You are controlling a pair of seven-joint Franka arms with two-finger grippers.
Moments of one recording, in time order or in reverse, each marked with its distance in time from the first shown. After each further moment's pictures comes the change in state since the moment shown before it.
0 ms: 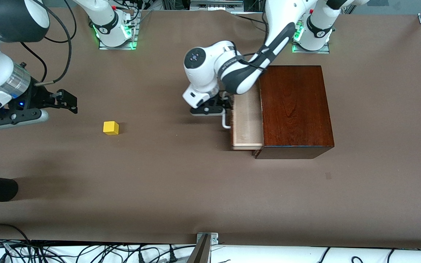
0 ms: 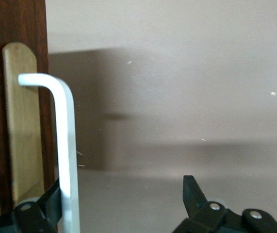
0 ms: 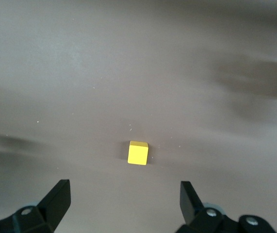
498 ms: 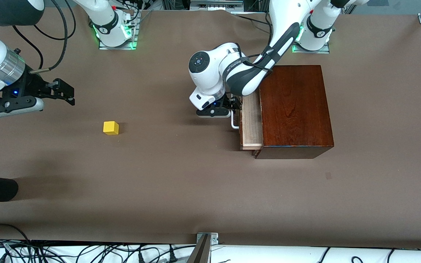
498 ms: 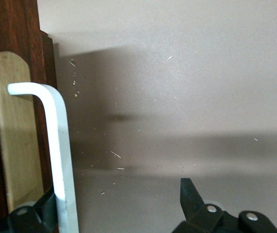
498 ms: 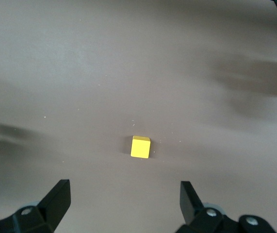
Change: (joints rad) left arm 0.042 -0.039 0.012 -0.070 0.026 -0.059 0.062; right arm 0.003 -0.053 0.009 -0.001 -0.002 -0.042 0.009
